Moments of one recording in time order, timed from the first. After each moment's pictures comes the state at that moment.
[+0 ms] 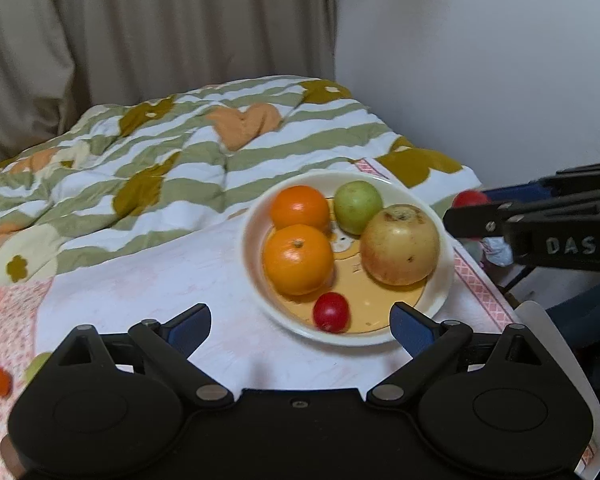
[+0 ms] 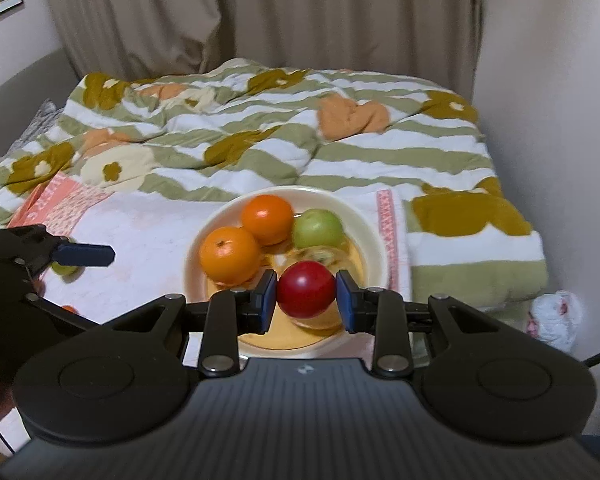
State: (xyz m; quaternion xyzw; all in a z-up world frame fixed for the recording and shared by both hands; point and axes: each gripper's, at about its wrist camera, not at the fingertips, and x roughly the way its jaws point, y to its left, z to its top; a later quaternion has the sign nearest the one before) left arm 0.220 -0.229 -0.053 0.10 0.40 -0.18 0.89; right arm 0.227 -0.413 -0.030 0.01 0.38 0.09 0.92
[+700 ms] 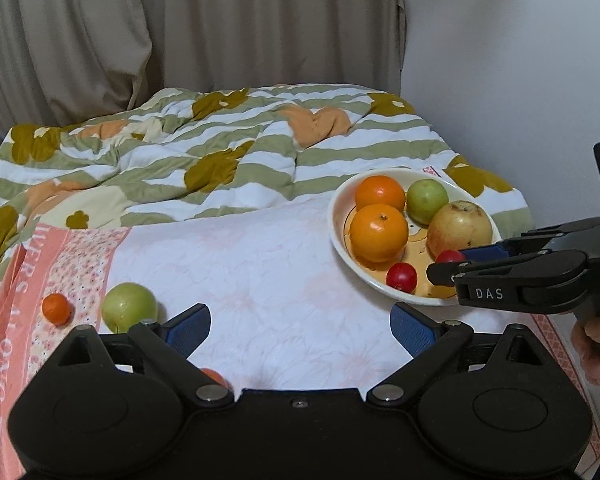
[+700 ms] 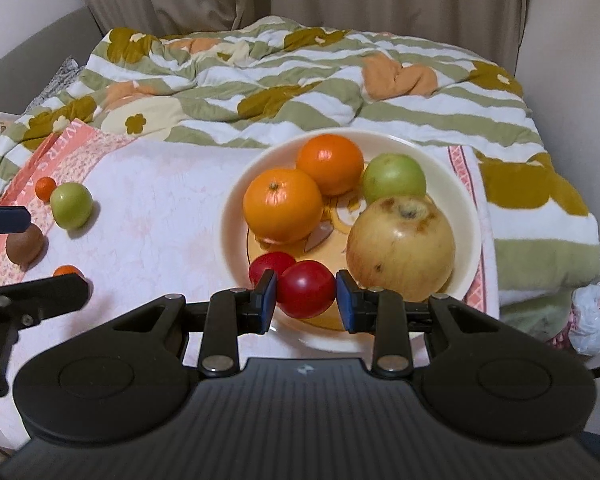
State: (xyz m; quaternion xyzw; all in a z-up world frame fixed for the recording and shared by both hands) left arm 0.182 -0.172 -0.044 0.06 0.40 -0.10 0.91; right arm 0.242 -0.367 -0.084 -0.01 0.43 0.13 0.90
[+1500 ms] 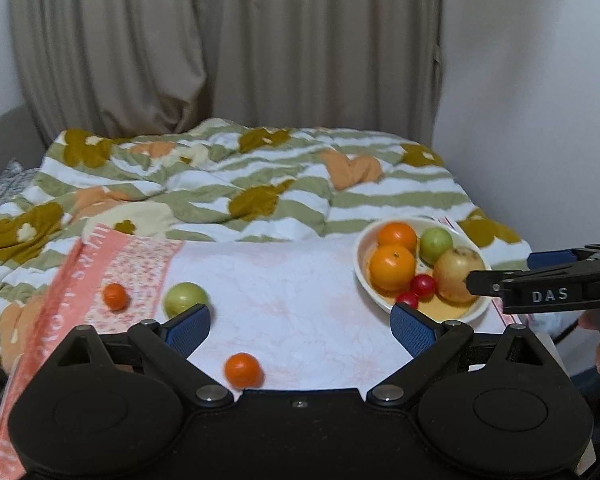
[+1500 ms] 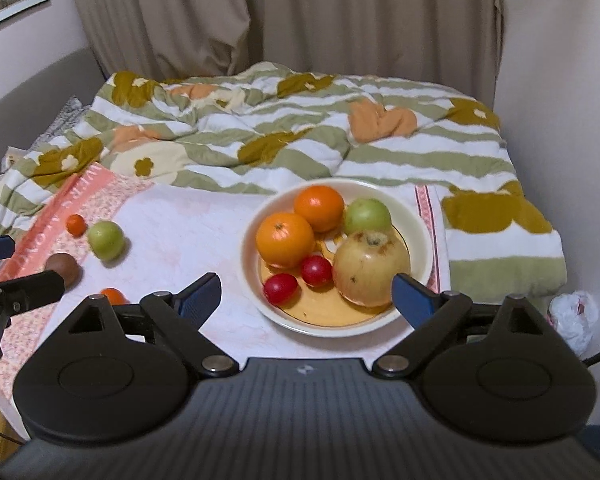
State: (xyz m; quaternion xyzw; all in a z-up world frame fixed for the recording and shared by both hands) left arm 0.119 -0.149 0.009 0.02 0.34 -0.04 0.94; right arm 0.187 -0.381 -0.015 0.01 0.37 0.12 0.92
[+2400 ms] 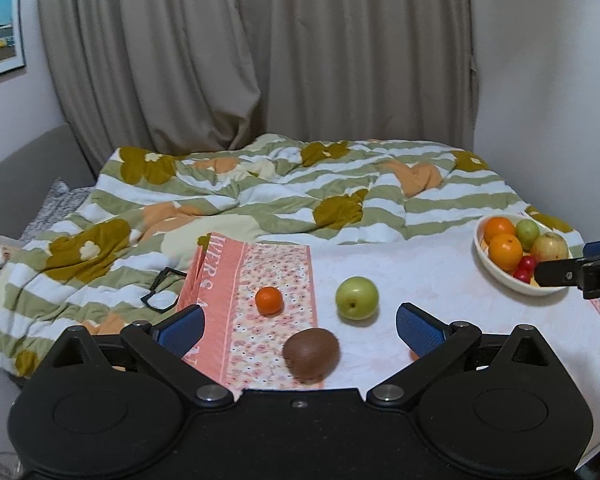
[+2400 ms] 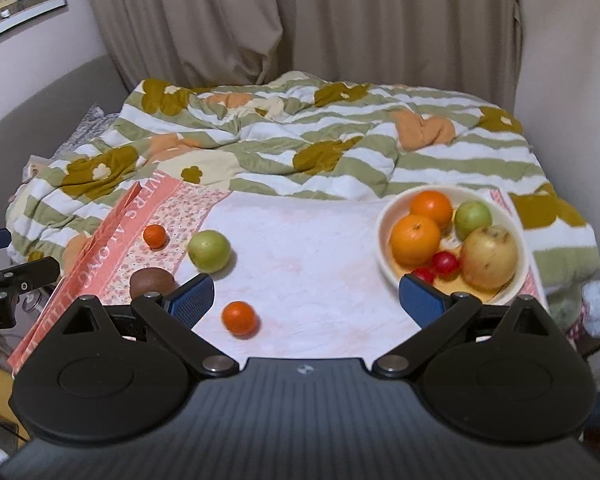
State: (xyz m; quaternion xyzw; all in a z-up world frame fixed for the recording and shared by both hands) left arm 0.095 0.021 0.018 0.06 0.32 -0.02 0.95; right arm 0.141 -0.238 0.007 0.03 0.36 0.11 0.93
